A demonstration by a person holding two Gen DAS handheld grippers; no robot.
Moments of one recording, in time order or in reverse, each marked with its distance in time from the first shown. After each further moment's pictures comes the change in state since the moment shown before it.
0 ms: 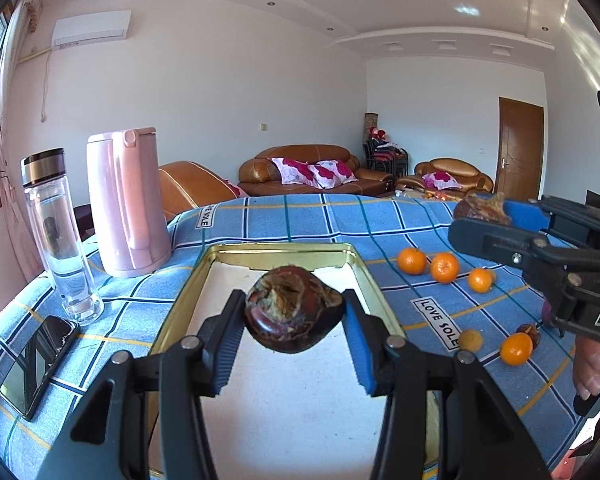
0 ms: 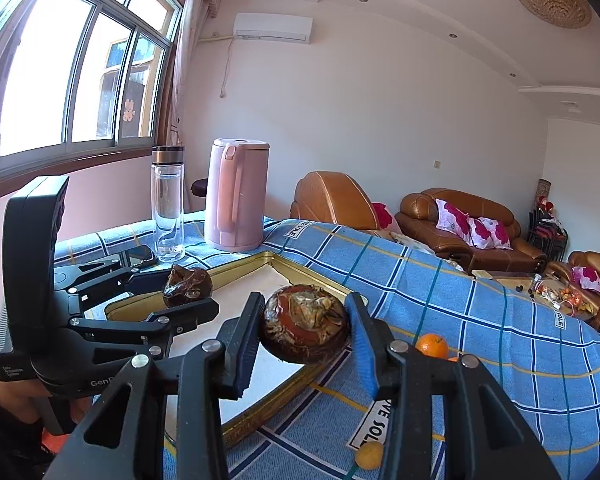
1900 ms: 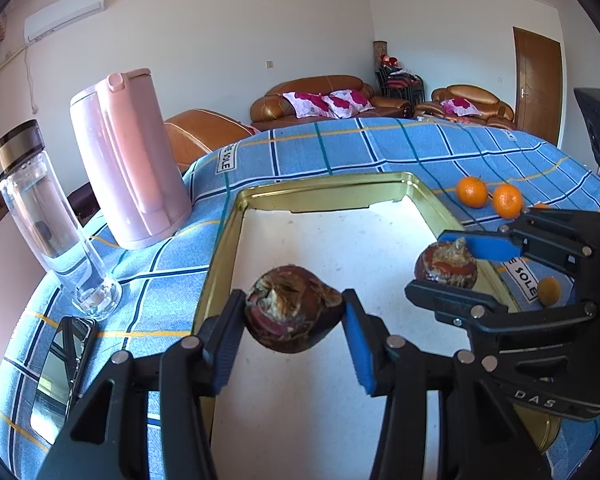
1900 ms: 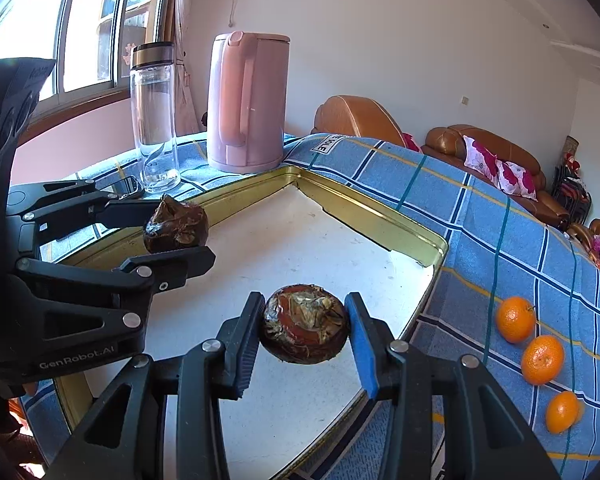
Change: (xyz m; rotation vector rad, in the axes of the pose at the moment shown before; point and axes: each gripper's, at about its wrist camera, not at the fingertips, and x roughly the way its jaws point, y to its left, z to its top) left arm 0.065 0.031 0.000 0.111 0.268 0.090; right arm 0.116 0.022 -0.024 0.001 0.280 0.064
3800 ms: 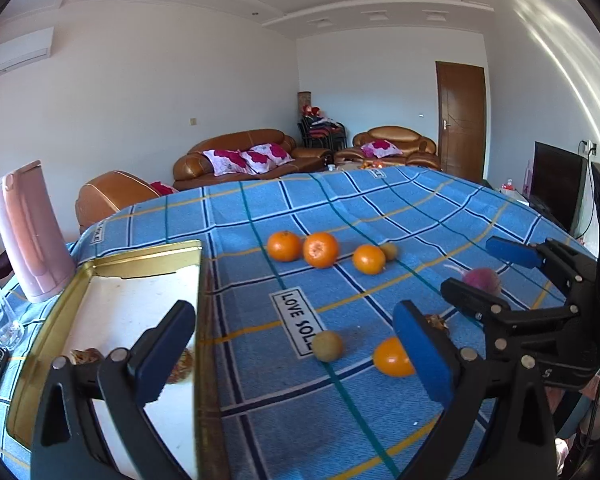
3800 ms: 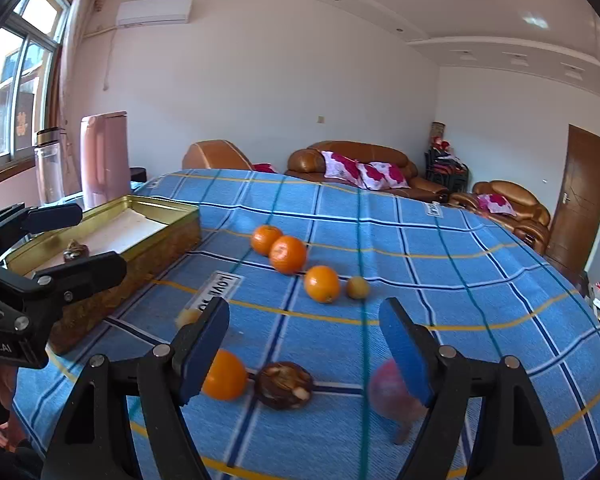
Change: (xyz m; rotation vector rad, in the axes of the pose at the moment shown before) left arm -0.061 -0.171 0.003 0.081 -0.208 -0.267; right arm -0.166 -0.118 -0.129 0.293 -0.156 -0.466
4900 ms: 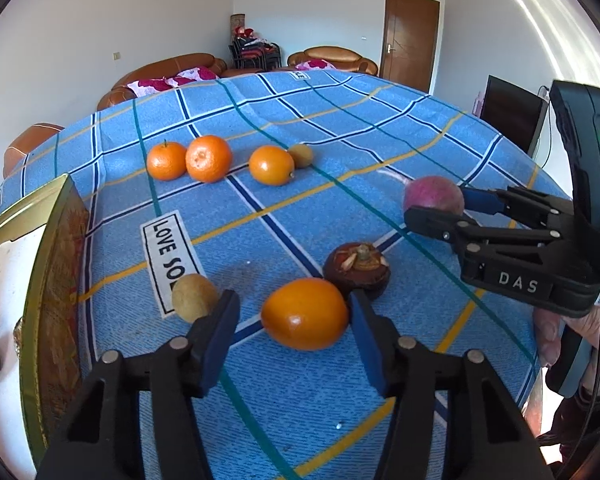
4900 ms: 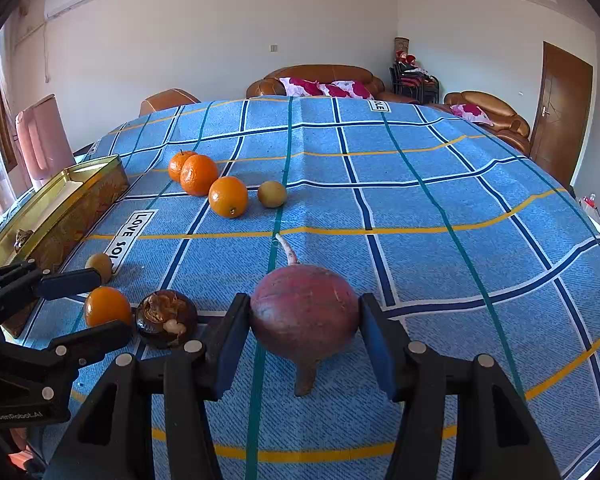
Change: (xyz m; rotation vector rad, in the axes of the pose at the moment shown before) left arm 0.067 -0.053 -0.022 0.072 0.316 -0.240; right arm 0.039 -0.055 -0.024 0.133 0.286 -0.019
